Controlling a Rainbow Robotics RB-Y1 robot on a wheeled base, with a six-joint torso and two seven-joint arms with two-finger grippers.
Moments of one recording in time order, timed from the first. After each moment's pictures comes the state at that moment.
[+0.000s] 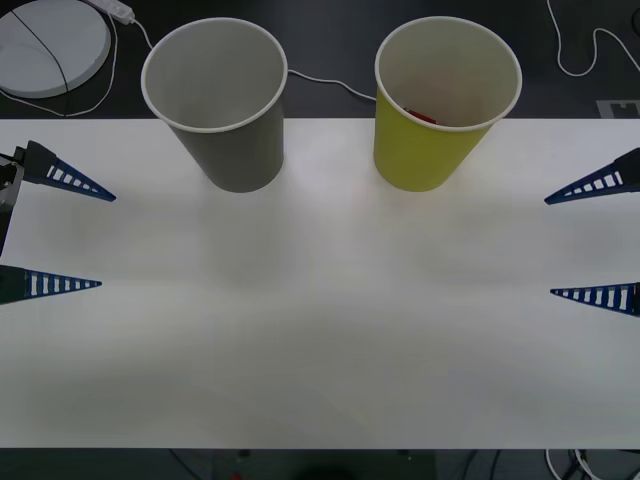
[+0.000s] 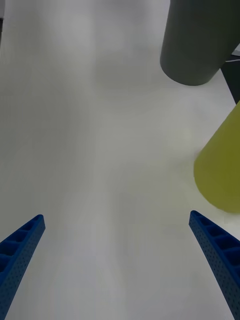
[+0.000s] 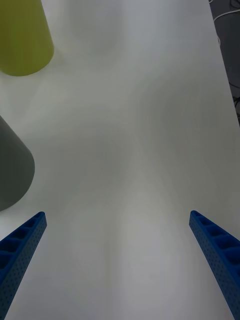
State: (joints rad) right arm -0.04 -0.98 -0.36 -1.95 1.42 -1.48 -0.26; left arm -0.21 1.11 0.15 -1.73 -1.35 -1.47 0.10
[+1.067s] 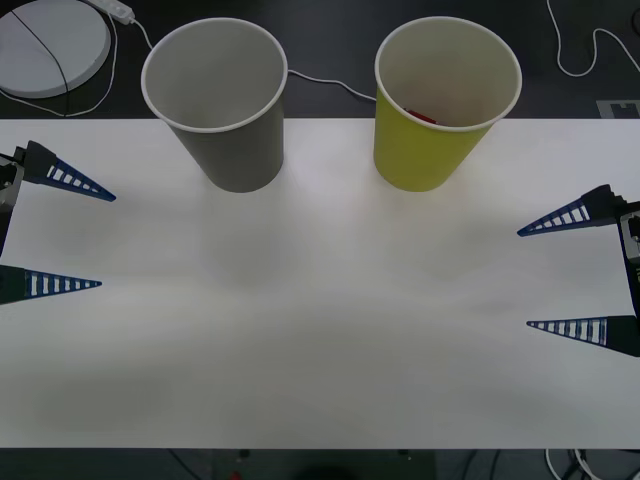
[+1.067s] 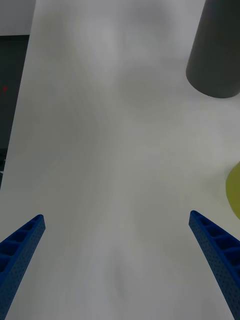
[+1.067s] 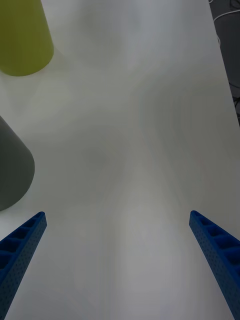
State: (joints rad) right arm -0.01 -0.85 -0.35 -1.95 1.47 -1.54 -0.16; left arm -0.21 1.11 0.15 -1.73 -1.35 -1.47 0.10
